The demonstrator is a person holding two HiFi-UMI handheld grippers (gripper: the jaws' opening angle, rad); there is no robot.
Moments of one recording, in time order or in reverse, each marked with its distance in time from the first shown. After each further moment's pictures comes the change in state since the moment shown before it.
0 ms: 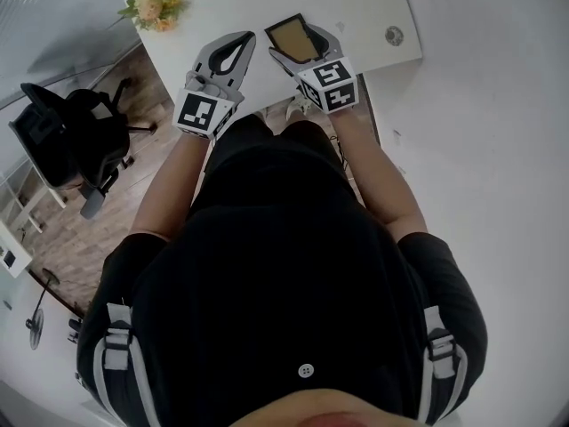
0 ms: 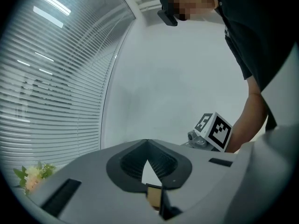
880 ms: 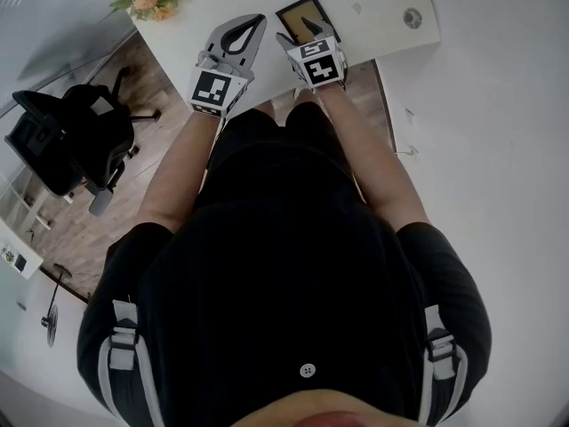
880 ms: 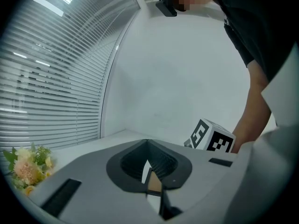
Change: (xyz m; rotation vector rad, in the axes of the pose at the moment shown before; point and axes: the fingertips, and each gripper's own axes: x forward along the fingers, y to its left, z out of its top) left arm 0.017 0.032 -0.079 -0.018 0.090 -0.041; right arm 0.078 -0.015 -0.104 0.047 0.297 -0.143
